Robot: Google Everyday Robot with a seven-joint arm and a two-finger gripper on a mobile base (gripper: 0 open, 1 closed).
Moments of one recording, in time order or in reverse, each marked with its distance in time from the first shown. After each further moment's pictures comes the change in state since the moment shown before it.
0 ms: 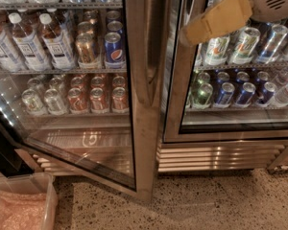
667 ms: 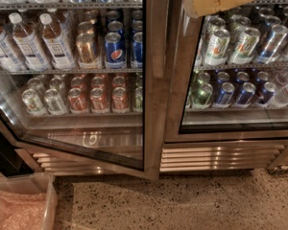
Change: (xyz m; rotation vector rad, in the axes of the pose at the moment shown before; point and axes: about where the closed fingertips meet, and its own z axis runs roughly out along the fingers) arm -0.037 -0.014 -0.026 0.073 -0.122 -0.011
